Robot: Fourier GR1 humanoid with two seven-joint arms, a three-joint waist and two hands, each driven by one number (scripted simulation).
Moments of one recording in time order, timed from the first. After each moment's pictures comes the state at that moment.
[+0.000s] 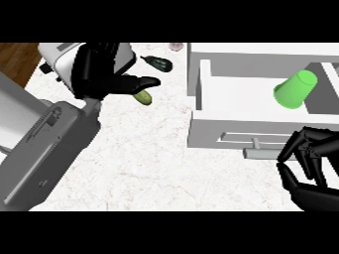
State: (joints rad) left arm -0.75 0.34 -0.40 -1.19 0.80 0.43 -0.30; right arm -0.04 -0.26 -0.04 -2.07 -0.04 0.37 0.17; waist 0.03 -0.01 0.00
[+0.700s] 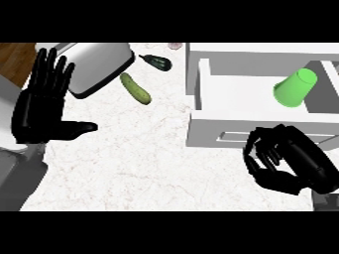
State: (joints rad) left arm -0.35 0.52 -0.29 -1.44 0.84 0.24 -0.34; right arm -0.09 -0.34 0.17 -1.81 0.52 0.29 -0.10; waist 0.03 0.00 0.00
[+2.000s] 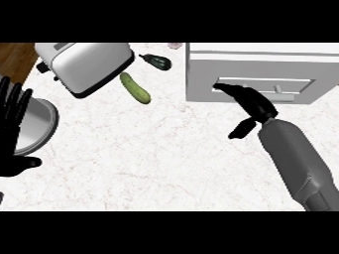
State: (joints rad) left arm -0.09 0.55 -0.03 -1.46 0.82 -0.10 -0.34; right arm -0.70 -0.21 0.06 -0.61 0.80 0.02 -0.44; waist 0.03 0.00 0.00
